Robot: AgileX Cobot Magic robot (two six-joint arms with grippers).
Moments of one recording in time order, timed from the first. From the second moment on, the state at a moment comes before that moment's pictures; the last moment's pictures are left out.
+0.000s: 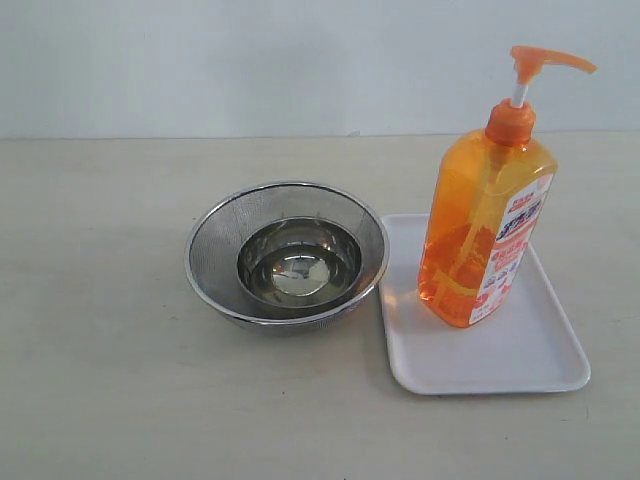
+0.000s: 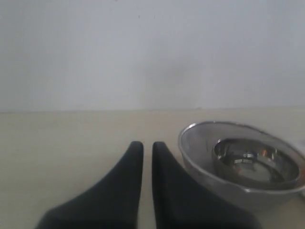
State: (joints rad) left arm -0.18 0.00 0.00 -0.16 0.14 0.10; right arm -0.01 0.00 0.00 -0.04 0.35 0.26
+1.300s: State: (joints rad) left arm 0.00 0.00 0.00 -0.12 0.34 0.08; right arm -0.01 0.00 0.00 -0.04 0.35 0.26
